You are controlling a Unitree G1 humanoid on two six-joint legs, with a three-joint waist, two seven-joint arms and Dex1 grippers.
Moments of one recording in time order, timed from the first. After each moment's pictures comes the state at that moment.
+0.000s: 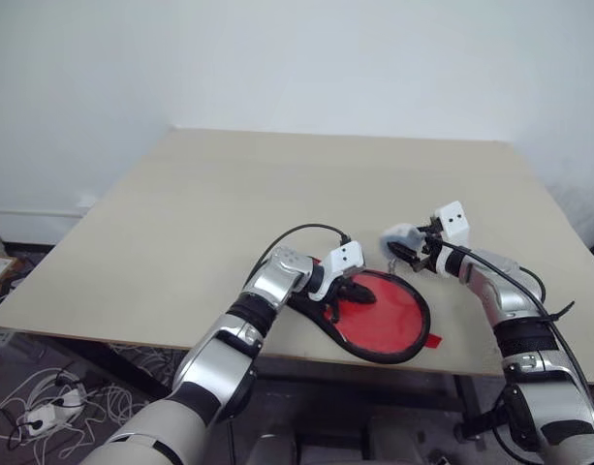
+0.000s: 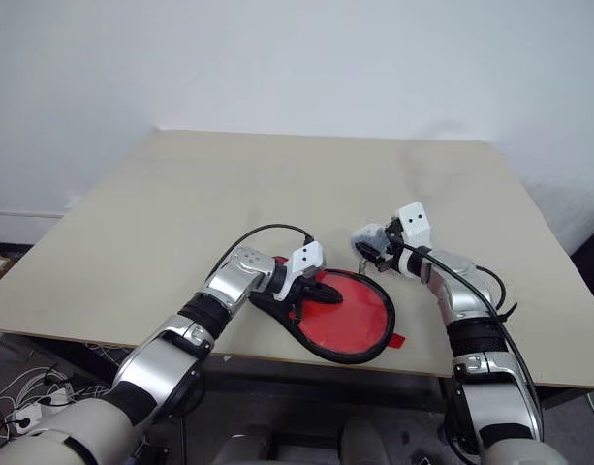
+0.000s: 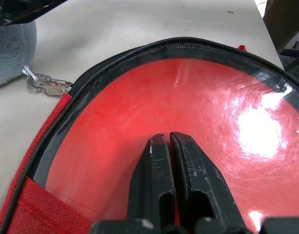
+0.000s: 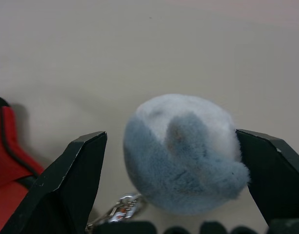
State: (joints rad) left arm -0.84 0.10 -0.36 0.83 0.03 0.15 -1.21; right arm -0.59 -0.41 0.00 0.47 0.19 0.37 0.62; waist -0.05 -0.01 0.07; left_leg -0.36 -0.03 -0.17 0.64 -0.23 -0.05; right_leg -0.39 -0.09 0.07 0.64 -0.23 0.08
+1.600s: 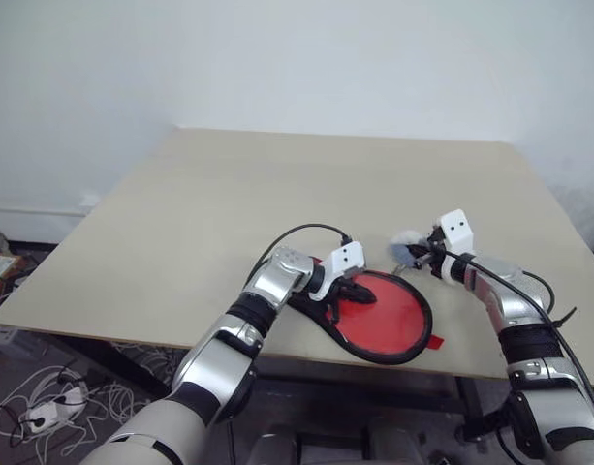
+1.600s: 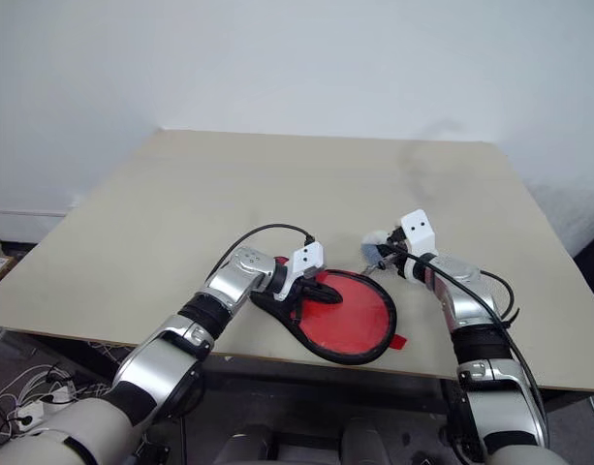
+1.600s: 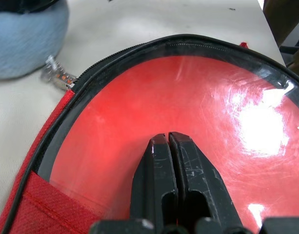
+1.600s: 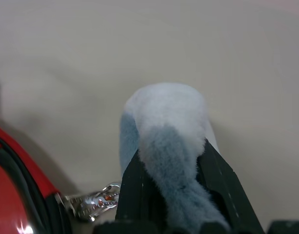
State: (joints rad) left arm -0.84 0.11 -0.37 0.82 0.04 0.15 -1.21; right arm -0.51 -0.45 -0.01 0.39 0.14 0.41 0.61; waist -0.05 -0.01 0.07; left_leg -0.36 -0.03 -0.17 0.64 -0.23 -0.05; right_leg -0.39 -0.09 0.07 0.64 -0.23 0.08
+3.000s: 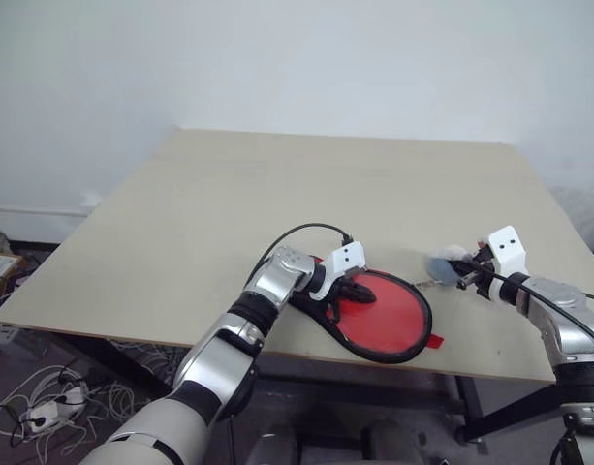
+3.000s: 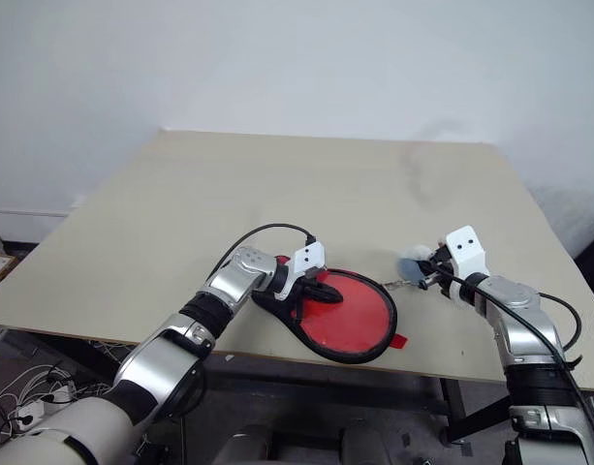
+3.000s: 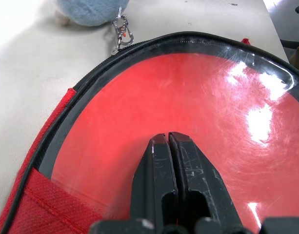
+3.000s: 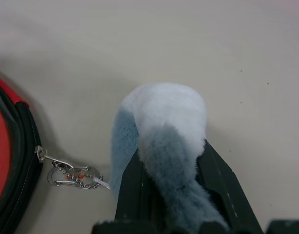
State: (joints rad) left arm -0.84 0.10 -0.38 0.84 0.04 0.14 -1.20; right arm -0.28 -0.64 -0.09 0.14 0.20 0.46 0.65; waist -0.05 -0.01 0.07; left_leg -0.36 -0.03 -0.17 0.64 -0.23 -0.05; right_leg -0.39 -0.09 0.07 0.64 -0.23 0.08
